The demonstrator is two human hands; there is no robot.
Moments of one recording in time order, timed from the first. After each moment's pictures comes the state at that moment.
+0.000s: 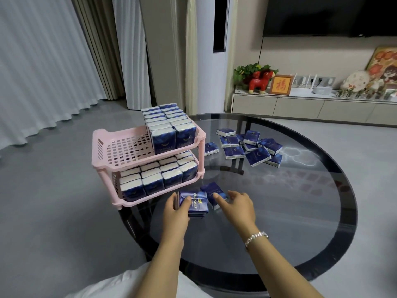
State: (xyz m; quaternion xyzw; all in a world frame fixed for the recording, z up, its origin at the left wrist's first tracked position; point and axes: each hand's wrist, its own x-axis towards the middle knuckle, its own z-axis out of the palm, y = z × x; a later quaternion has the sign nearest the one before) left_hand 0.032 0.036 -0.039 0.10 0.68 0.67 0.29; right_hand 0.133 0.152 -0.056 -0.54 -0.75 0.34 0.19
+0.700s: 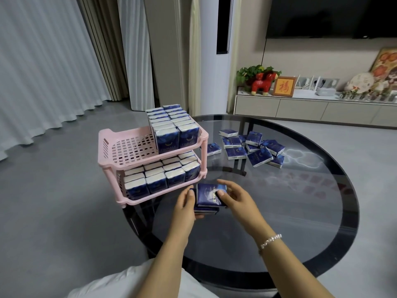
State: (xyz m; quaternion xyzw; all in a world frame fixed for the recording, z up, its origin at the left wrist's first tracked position) left_hand 0.044 0.038 -0.027 0.16 0.66 0.66 0.33; right_hand 0.150 0.140 -0.025 -0.30 -0.70 0.60 0.27
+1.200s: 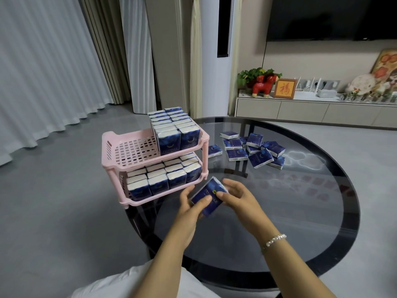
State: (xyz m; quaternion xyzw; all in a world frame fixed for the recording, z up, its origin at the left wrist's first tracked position) left_hand 0.045 0.032 -0.024 0.20 0.56 0.69 0.41; right_hand 0.152 0.145 -0.023 -0.29 -0.61 0.70 0.26
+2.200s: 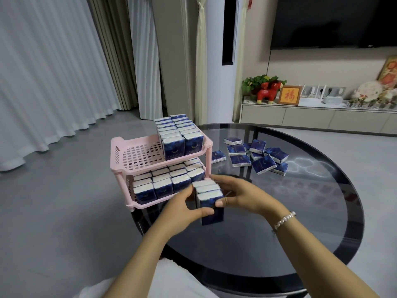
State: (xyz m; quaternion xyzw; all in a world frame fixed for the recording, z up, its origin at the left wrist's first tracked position) left_hand 0.015 0.005 0.017 0.46 0.75 0.41 0.24; right_hand 0.154 0.160 0.042 -0.16 -0.85 0.50 0.06
